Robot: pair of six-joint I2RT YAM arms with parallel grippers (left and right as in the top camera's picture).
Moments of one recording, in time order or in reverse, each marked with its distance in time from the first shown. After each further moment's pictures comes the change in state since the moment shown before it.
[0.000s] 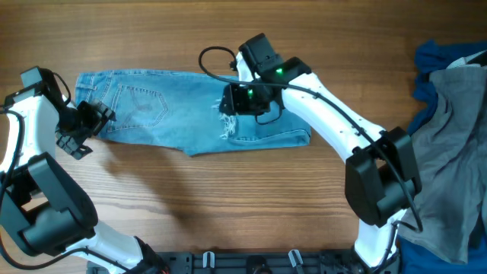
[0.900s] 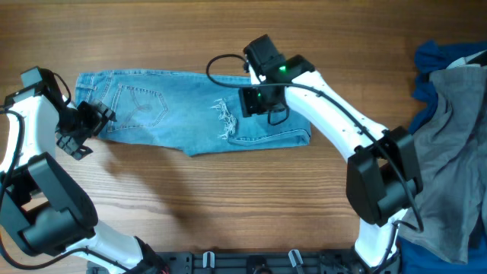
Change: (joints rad) left arm 0.000 0.000 0.000 -0.006 0.000 0.000; right arm -0.009 0.000 0.006 -0.126 0.301 -0.137
